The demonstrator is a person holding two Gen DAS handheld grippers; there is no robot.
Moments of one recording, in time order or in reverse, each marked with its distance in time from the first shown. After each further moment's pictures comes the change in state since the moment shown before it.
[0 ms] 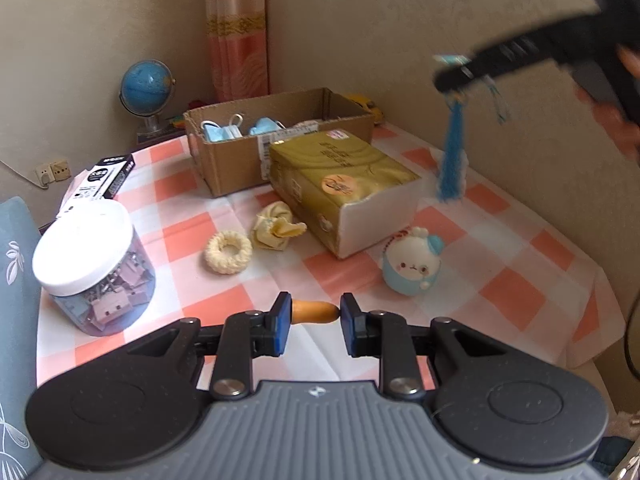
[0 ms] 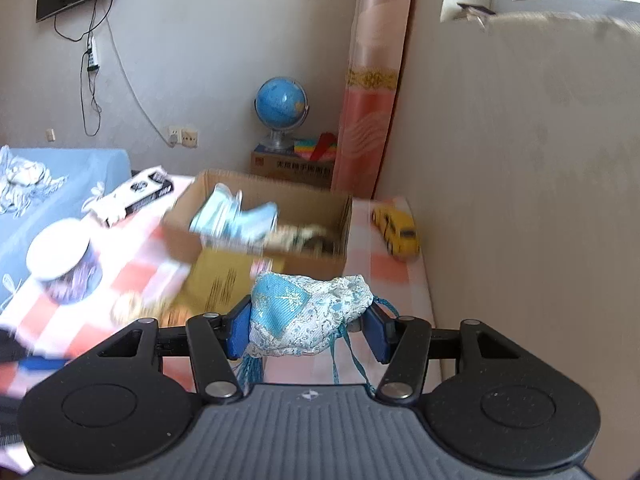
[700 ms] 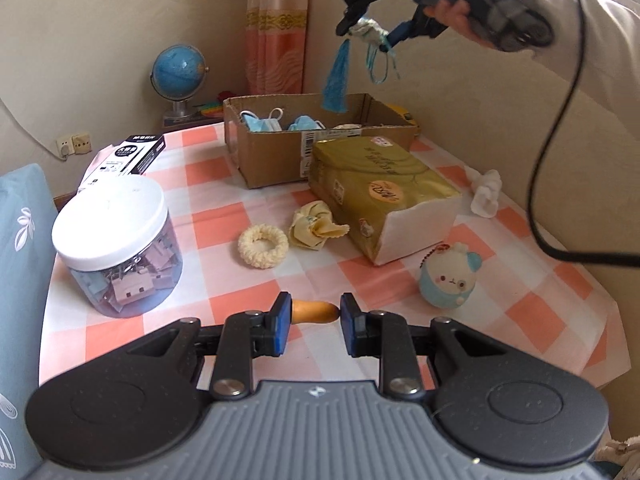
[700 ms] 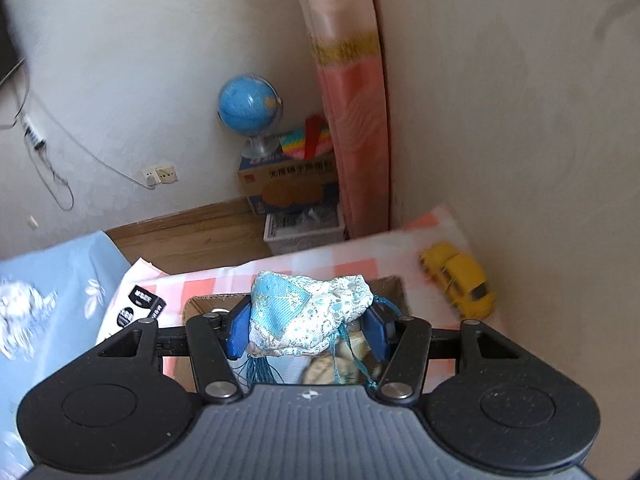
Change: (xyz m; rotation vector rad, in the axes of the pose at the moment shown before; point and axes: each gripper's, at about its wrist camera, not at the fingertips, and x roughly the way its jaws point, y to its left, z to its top) left arm 0.006 0.025 -0.004 -0.118 -0.009 0.032; right arm 0.152 -0.010 0.149 0.366 0.149 0.069
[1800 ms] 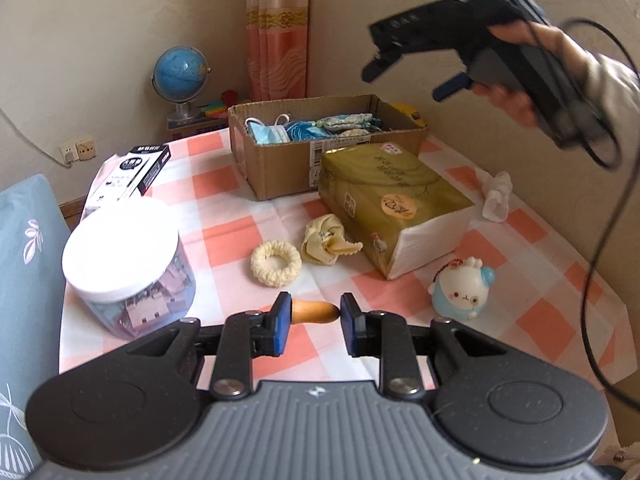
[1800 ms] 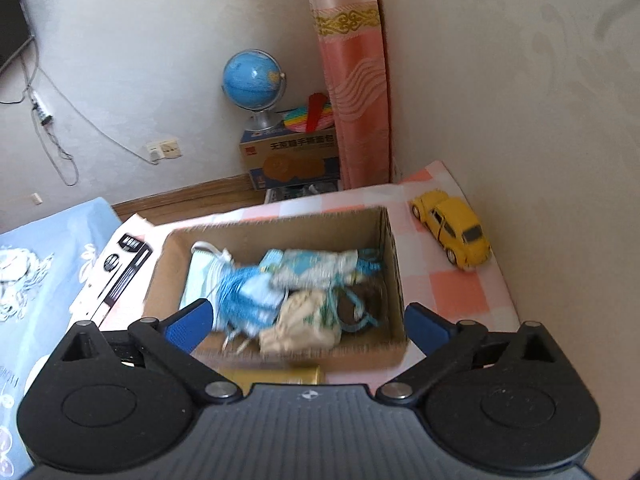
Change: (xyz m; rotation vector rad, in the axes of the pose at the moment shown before) left arm 0.004 0.001 0.022 0.038 0.026 0.026; right arm -0.007 -0.027 -0.071 -0.067 0.008 0.026
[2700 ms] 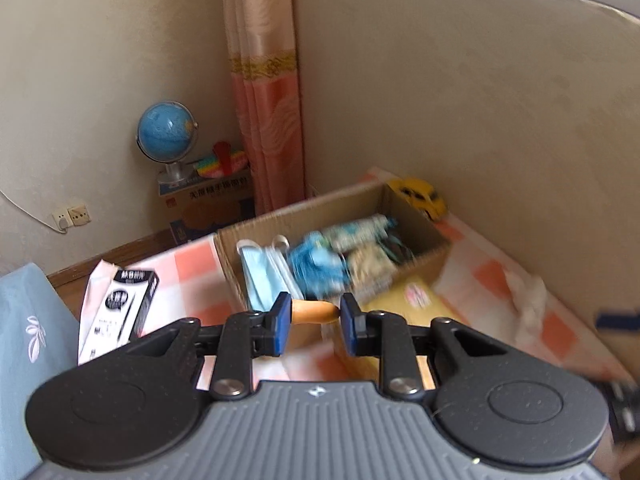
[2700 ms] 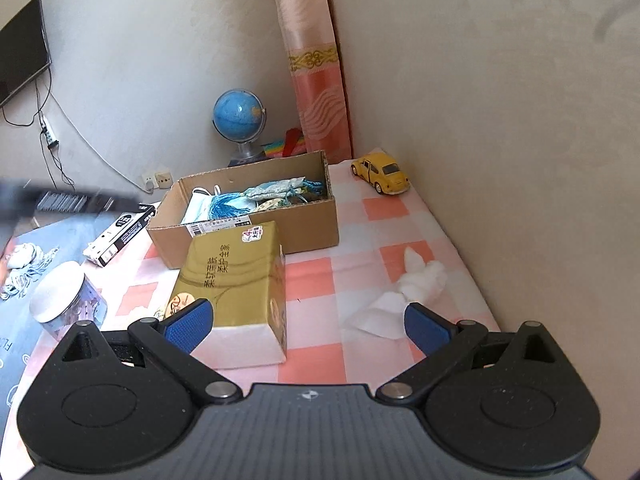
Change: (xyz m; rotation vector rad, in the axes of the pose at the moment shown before) left arm 0.056 0.000 0.142 0.075 -0.060 0.027; right arm -0.104 -0.029 -0.166 0.030 -0.193 -0.058
